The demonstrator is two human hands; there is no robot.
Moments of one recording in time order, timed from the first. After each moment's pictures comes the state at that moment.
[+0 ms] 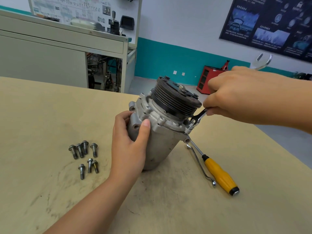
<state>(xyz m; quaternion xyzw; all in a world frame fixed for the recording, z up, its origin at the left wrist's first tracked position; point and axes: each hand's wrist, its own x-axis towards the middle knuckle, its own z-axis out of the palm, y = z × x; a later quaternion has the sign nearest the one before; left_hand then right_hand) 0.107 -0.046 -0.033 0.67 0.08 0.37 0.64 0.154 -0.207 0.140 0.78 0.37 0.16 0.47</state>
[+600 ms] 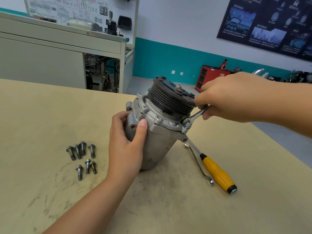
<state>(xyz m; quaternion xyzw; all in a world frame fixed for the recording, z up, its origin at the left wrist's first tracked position) 0.108 -0.046 -0.033 0.67 0.08 0.37 0.64 0.166 -0.207 0.131 0.85 0.37 0.10 0.35</state>
